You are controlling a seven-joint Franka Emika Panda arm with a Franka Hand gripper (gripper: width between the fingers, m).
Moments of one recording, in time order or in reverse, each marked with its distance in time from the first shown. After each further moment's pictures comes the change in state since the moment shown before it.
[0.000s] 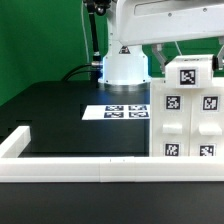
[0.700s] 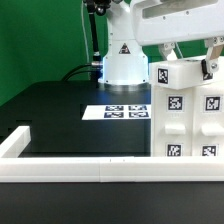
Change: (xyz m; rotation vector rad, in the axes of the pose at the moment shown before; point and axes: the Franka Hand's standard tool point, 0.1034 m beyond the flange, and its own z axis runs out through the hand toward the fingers) arm -0.001 0.000 0.002 0.065 0.019 0.602
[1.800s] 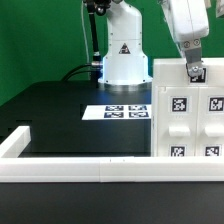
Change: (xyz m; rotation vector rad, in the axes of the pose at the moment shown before) arm 0.002 -0.005 0.001 0.083 -0.020 0.638
